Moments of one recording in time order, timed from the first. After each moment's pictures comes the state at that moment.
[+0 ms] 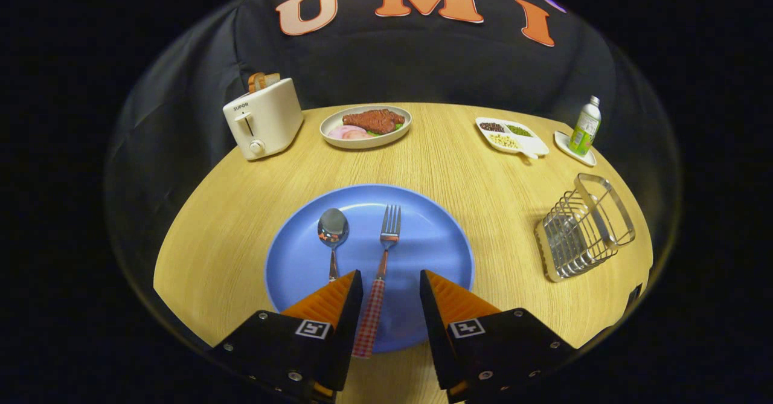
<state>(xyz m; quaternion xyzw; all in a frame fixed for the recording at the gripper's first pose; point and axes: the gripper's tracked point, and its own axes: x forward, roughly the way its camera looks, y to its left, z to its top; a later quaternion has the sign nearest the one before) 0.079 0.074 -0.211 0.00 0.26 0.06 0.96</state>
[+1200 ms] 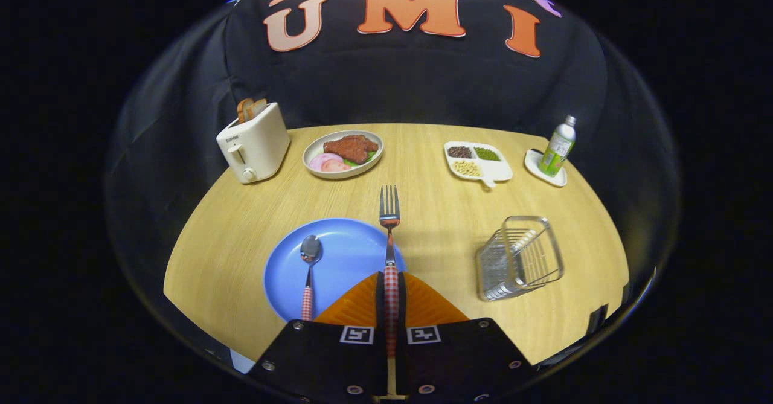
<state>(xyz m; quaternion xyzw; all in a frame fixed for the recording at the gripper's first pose) 0.061 -0.010 -0.111 -0.02 0.23 0.03 0.97</state>
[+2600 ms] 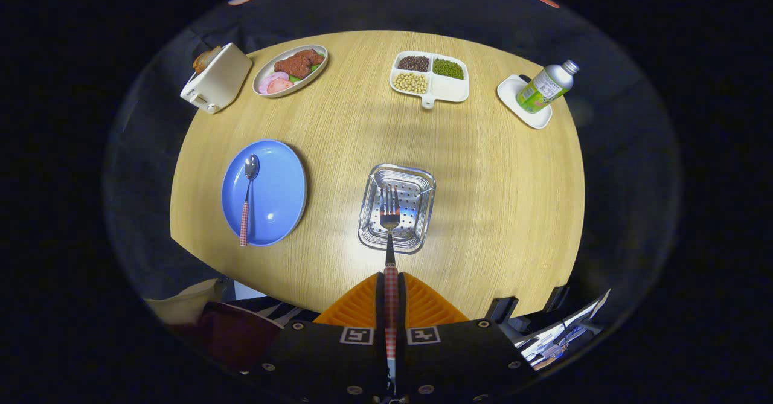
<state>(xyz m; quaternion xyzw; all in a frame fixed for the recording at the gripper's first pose) 0.030 -0.149 -0.108 -0.06 0.56 0.07 0.83</state>
